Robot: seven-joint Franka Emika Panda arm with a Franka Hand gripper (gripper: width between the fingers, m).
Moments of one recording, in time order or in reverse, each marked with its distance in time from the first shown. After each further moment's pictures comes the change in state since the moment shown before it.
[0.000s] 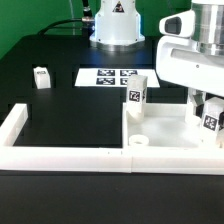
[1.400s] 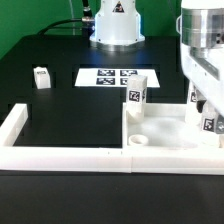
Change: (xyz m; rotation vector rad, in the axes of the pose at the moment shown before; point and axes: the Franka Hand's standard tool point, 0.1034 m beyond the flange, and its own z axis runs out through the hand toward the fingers) arm -0.003 0.004 0.005 0.025 -0.070 0.431
